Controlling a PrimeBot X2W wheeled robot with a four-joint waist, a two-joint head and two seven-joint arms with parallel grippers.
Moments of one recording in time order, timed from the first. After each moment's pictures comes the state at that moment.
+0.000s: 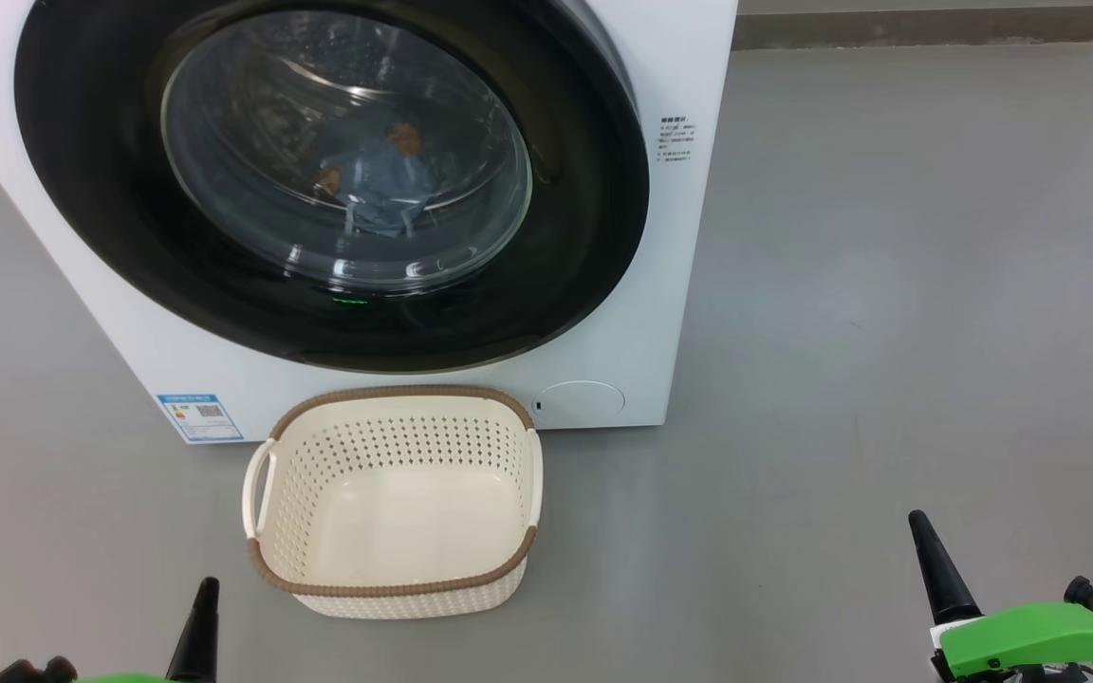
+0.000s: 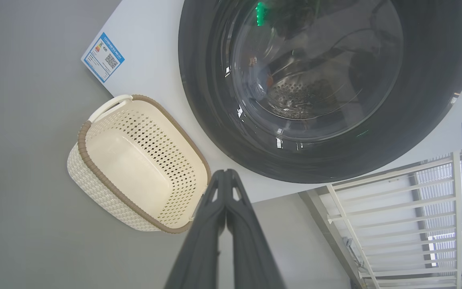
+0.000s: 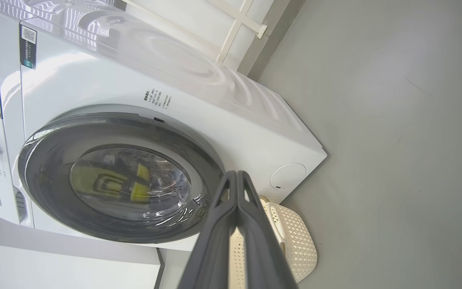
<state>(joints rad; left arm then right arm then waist) -0.01 0.06 0.02 0.29 -1.13 -0.13 -0.02 -0.08 -0.09 -0.05 0.37 1.19 0.13 -0.03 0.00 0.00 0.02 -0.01</state>
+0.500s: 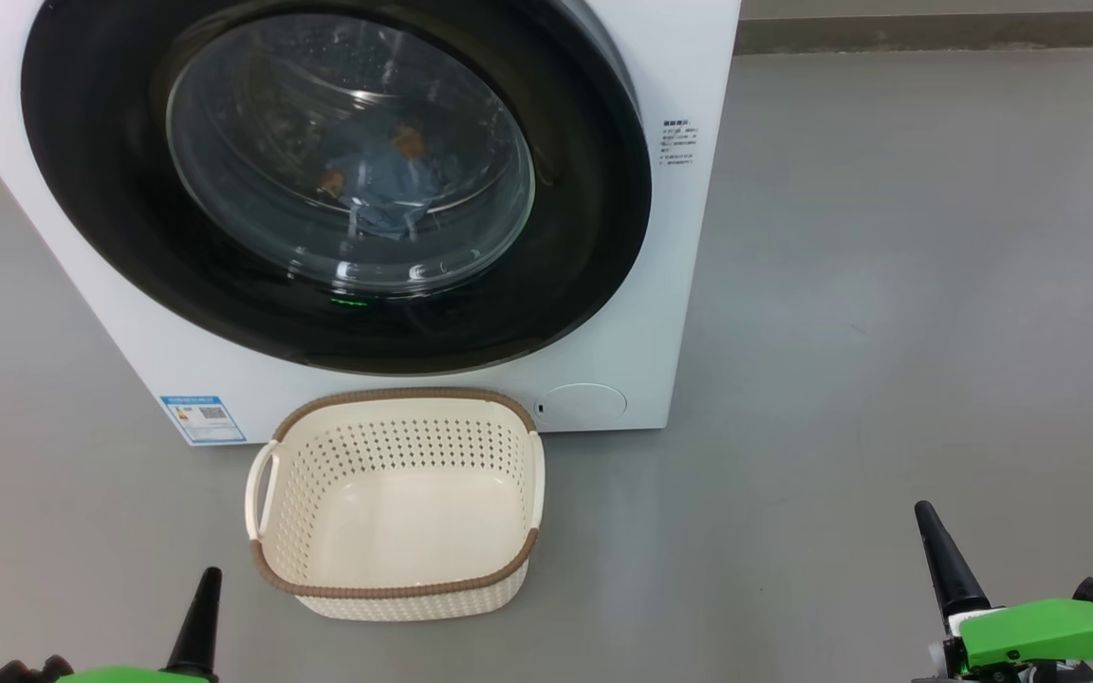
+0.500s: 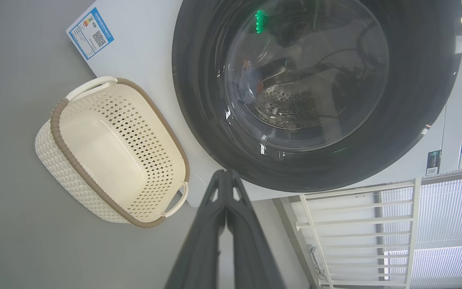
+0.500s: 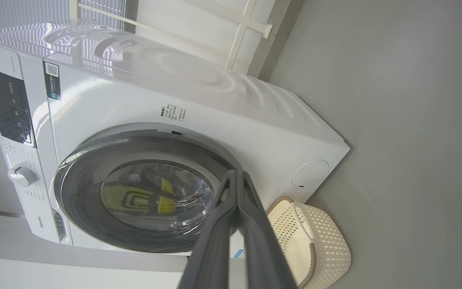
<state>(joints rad) -0.03 0.05 0.04 0.29 -1.27 -0.13 0.01 -0.08 -0.08 -0.07 0.34 1.31 0.13 0.02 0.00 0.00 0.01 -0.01</state>
